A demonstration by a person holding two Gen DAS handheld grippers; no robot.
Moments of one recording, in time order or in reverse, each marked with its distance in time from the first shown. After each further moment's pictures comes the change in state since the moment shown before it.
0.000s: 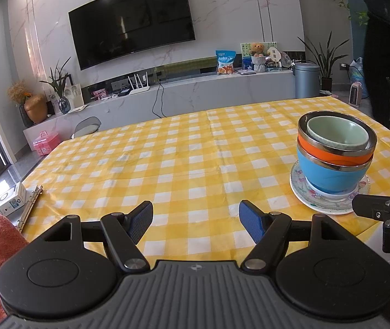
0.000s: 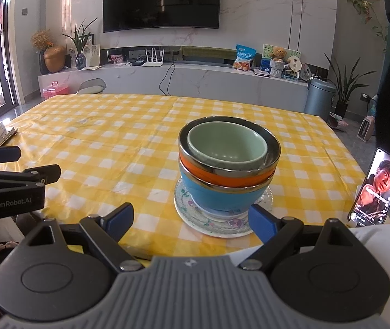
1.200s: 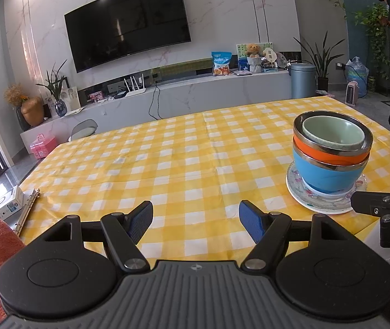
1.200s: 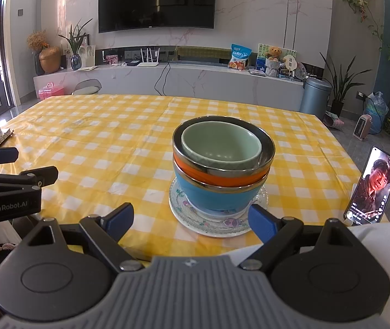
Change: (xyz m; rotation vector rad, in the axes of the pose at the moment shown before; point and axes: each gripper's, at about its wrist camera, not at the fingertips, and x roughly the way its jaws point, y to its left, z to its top) left arm 0.000 -0.004 0.001 0.011 -0.006 -0.011; right arm -0.002 0.005 0.000 0.014 0.003 -0.026
